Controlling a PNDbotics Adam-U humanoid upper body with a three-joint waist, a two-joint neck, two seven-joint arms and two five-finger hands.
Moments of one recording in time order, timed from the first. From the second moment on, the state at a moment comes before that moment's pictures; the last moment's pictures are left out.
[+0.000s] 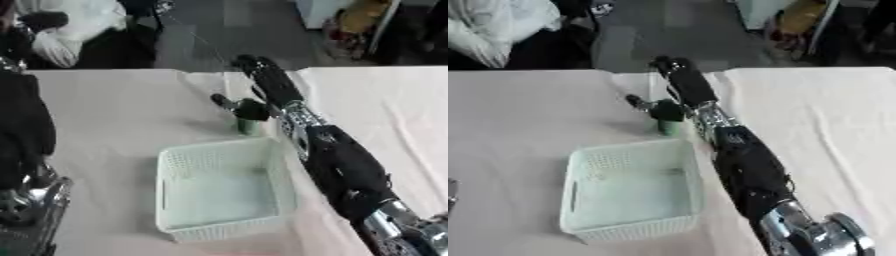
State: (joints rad) left arm -0.53 0.31 -0.17 -1.99 -0.13 -0.40 0.49; right arm -1.28 -0.13 -0.08 -0.46 1.37 -0.25 -0.37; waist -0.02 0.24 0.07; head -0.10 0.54
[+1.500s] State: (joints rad) left arm -0.55 0.31 -0.17 -1.99 -0.12 -0.40 0.48; right arm -1.26 -0.13 -0.07 -0.44 1.38 -0.26 -0.20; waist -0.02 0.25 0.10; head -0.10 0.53
